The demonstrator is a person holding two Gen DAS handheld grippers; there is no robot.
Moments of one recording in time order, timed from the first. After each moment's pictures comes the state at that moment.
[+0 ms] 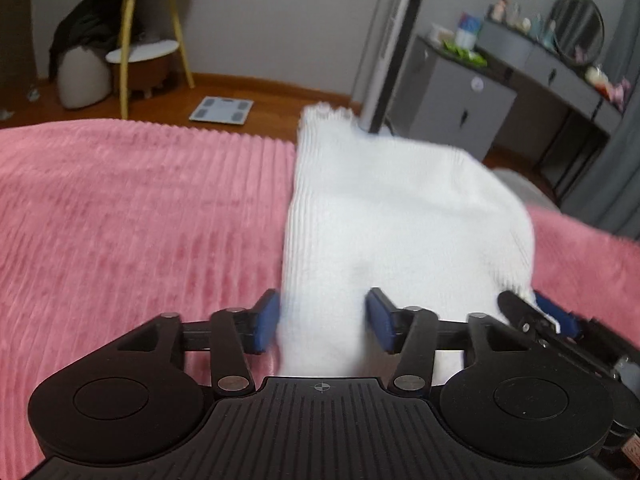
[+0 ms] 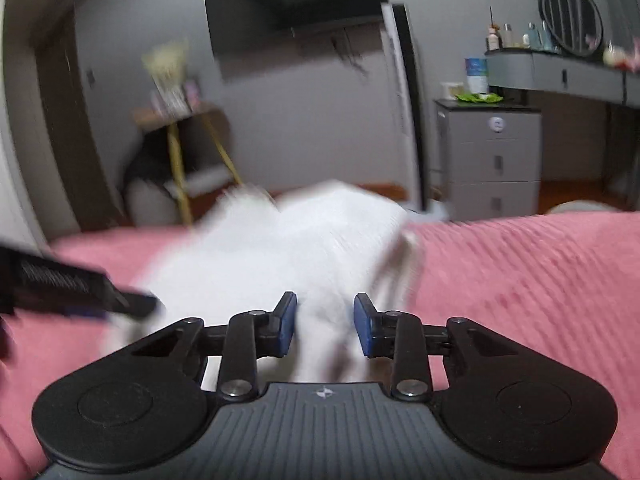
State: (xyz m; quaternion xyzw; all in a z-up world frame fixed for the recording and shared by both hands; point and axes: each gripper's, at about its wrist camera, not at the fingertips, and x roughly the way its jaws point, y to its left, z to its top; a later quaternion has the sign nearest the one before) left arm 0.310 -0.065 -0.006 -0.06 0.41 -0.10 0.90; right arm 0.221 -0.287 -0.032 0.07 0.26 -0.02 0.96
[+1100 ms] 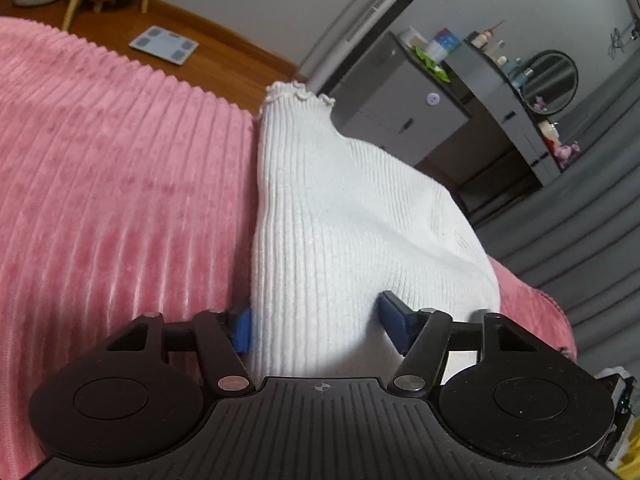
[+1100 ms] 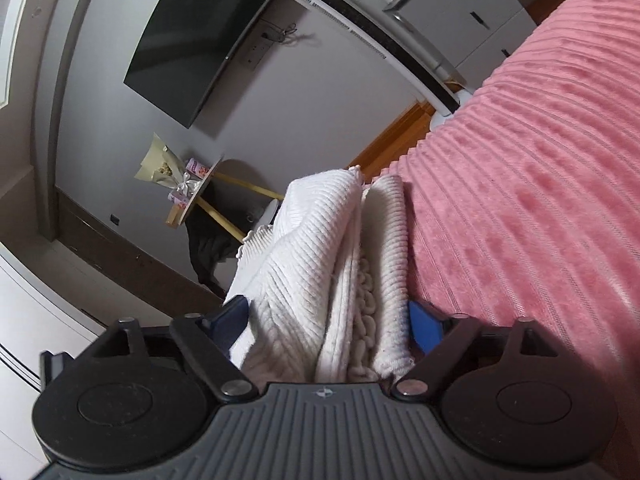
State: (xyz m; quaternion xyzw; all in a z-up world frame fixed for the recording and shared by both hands) left arm 0.382 -0.039 -0.038 -0.23 0.44 -0.20 0.84; right arm 0.260 -0.375 -0.085 0.43 0.25 0.08 0.87
